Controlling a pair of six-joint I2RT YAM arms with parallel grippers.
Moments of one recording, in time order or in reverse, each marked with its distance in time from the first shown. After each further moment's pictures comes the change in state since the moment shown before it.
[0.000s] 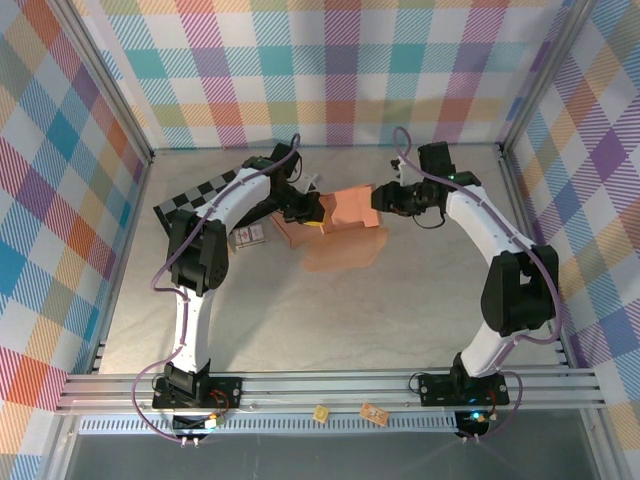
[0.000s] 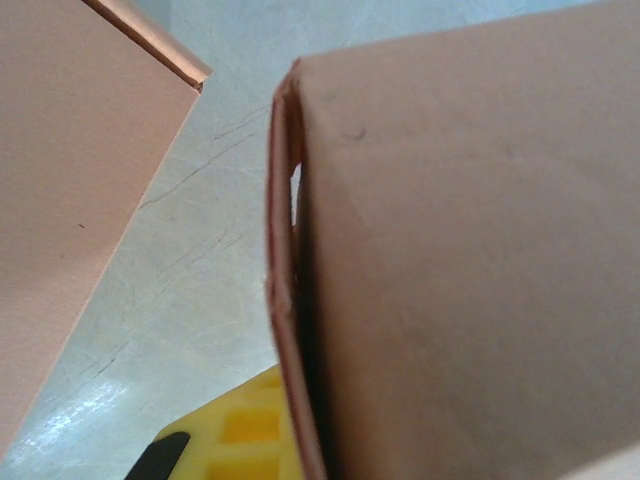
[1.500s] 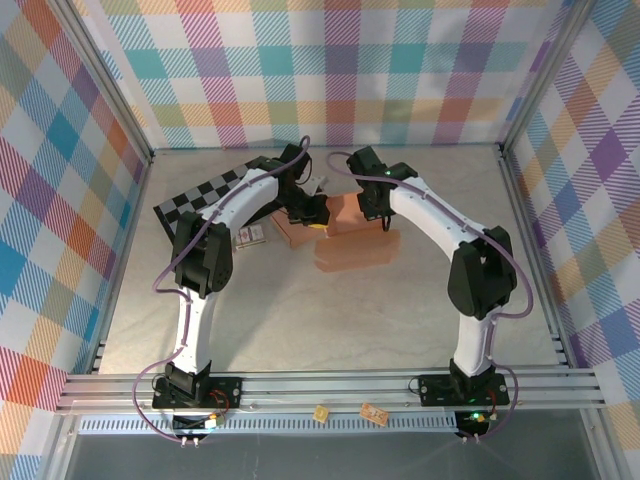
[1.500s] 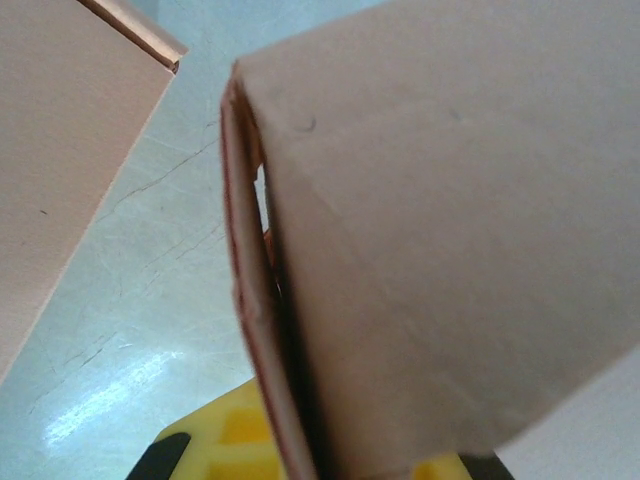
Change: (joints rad) left arm -0.051 0.000 0.032 -0.034 -0.085 -0.027; right arm 0.306 0.217 0.292 -0.303 0.981 0.015
